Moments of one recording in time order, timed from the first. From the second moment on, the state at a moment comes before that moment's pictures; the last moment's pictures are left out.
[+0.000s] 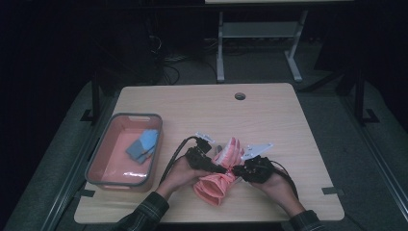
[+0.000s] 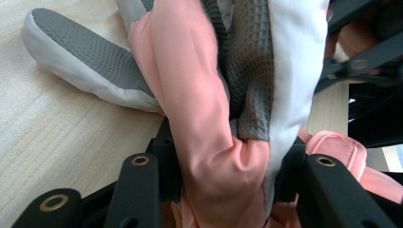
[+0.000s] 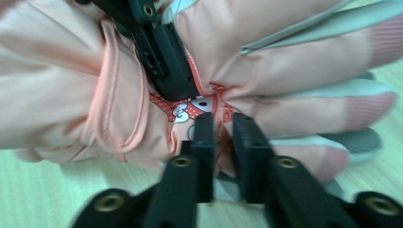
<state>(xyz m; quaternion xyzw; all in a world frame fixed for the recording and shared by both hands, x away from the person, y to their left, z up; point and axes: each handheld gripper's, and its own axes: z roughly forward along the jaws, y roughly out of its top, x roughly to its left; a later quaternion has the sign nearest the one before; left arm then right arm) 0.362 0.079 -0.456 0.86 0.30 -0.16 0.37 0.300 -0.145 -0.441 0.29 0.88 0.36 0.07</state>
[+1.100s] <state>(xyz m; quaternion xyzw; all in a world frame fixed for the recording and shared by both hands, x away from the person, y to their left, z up) 0.351 0.092 -0.409 0.87 0.28 -0.11 0.40 0.322 -0.218 -0.482 0.44 0.81 0.35 0.16</state>
